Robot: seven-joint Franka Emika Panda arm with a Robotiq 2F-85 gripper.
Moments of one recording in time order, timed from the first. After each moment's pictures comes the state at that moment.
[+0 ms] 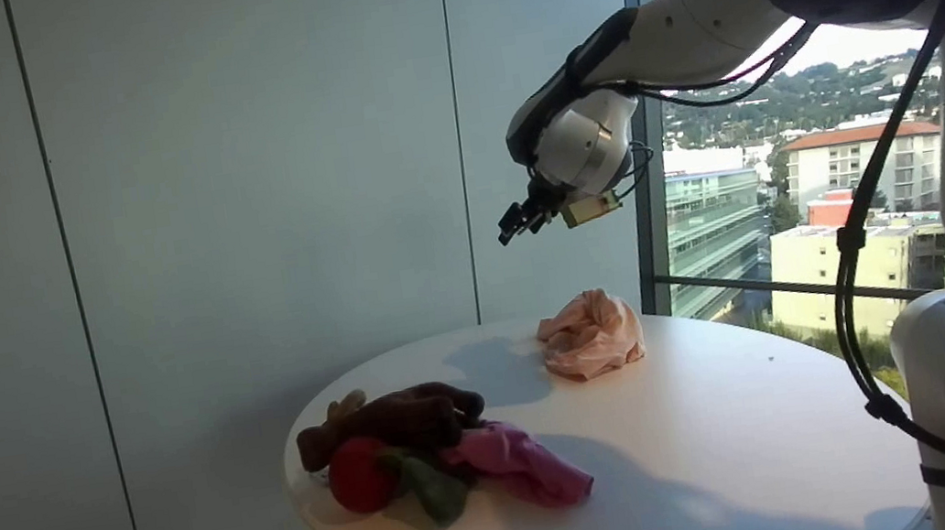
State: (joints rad) arm 0.48 0.01 -0.81 -2.03 0.57 2.85 -0.88
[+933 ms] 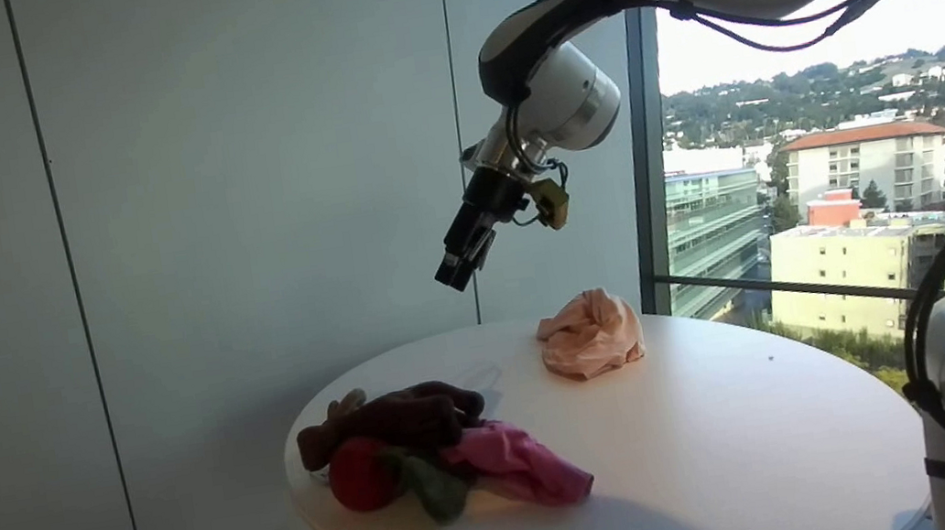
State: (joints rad) arm 0.27 -0.28 -0.31 -2.19 0.50 2.10 -0.88
